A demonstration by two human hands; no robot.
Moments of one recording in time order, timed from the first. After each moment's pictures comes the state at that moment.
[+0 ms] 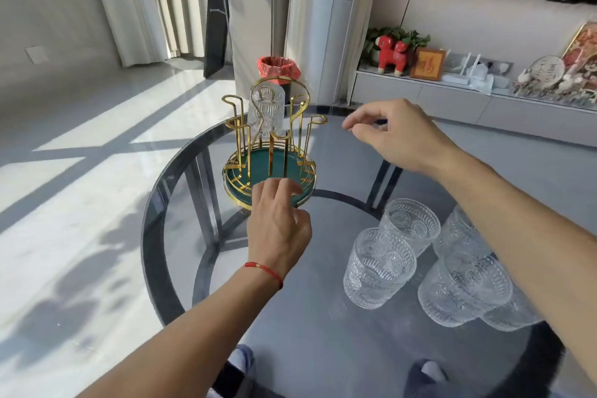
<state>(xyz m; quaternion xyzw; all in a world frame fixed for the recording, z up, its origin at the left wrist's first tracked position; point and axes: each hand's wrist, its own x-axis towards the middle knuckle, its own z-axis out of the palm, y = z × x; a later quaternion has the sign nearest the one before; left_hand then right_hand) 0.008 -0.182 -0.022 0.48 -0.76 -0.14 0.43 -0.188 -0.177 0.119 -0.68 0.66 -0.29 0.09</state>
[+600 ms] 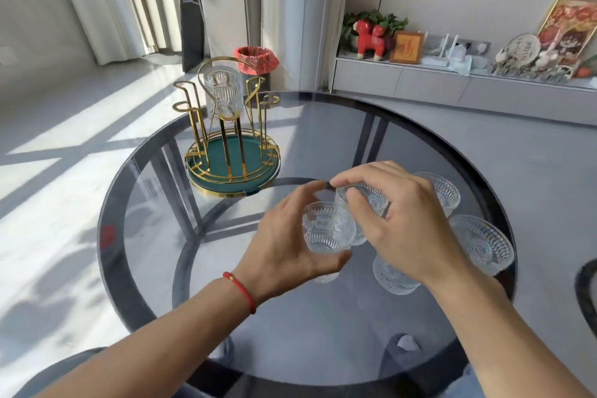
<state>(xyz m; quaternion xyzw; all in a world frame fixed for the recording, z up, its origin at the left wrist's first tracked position) -0.028 -0.106 0.000 0.31 -0.83 -0.28 0.37 -0.189 -0.034 0.061 -0.69 0.60 -0.42 0.01</state>
